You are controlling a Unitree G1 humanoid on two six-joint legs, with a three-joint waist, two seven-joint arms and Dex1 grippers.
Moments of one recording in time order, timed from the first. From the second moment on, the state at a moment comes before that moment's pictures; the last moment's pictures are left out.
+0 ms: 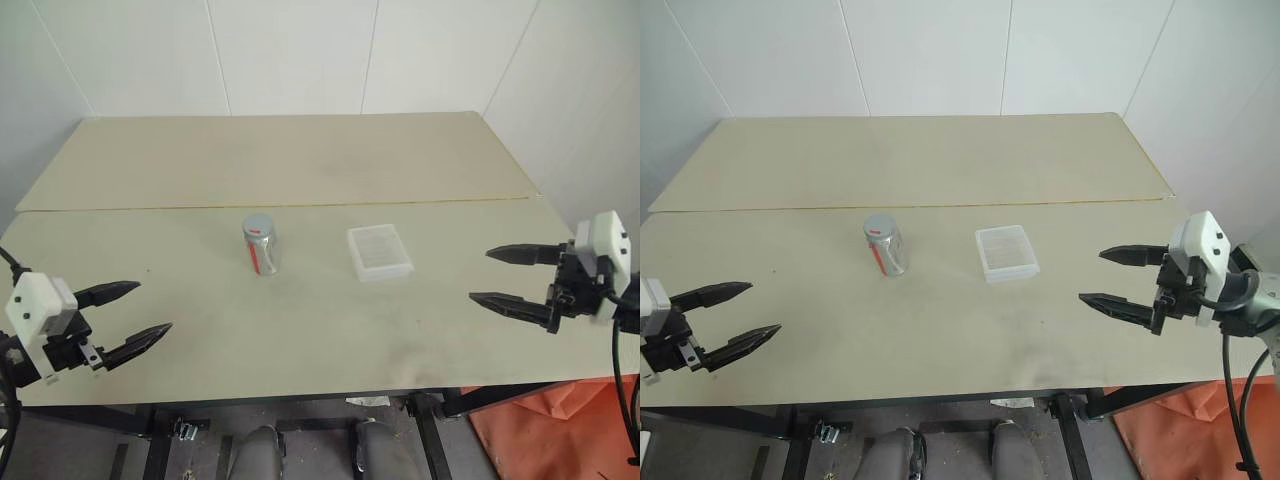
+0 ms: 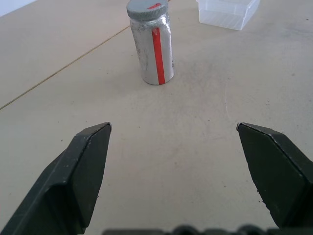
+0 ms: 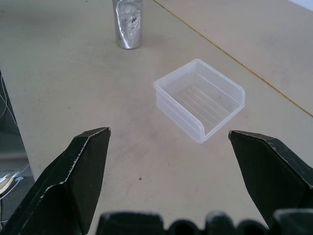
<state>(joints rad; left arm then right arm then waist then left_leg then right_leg) 0.33 0.86 0.70 -0.40 -0.59 0.38 -1.06 -0.10 -0.99 -0.41 -0.25 0.61 0.48 1.19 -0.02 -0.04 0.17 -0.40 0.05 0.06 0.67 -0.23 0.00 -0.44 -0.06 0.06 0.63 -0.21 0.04</state>
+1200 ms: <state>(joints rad) -0.22 0.36 0.11 0.18 -0.18 -0.16 -0.68 -0.04 -0.80 -0.21 -0.59 0.61 0.57 0.89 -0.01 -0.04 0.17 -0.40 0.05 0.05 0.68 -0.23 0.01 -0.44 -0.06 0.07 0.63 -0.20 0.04</state>
